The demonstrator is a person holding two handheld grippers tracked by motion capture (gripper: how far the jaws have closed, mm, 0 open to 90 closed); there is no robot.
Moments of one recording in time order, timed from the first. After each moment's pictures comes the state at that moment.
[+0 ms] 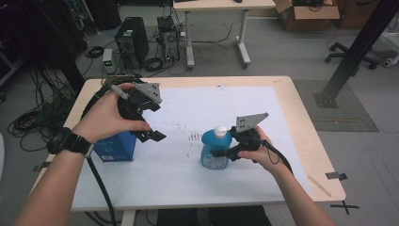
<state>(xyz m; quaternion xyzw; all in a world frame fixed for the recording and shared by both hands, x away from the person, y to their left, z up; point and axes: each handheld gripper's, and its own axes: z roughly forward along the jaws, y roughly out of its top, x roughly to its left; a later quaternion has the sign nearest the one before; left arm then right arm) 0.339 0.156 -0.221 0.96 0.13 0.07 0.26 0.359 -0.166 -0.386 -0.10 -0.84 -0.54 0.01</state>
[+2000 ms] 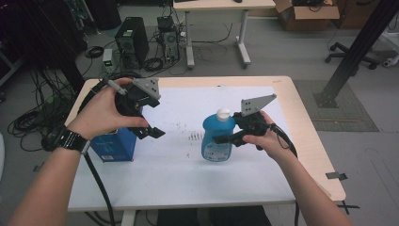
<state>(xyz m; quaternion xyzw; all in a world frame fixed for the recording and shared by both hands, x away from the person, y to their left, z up) 0.336 0.155 -0.204 0.96 0.12 0.08 0.26 0.368 -0.169 -0.322 -0.07 -0.83 -0.55 0.01</state>
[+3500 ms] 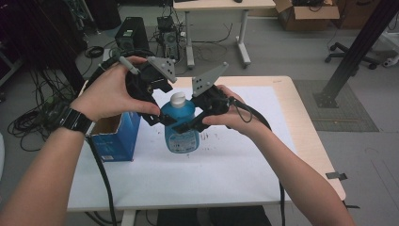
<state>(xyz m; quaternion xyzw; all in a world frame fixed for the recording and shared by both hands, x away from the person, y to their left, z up) 0.335 0.118 -0.153 0.96 0.07 0.09 0.24 0.369 -0.060 -0.243 0.03 -0.87 -0.49 0.04</state>
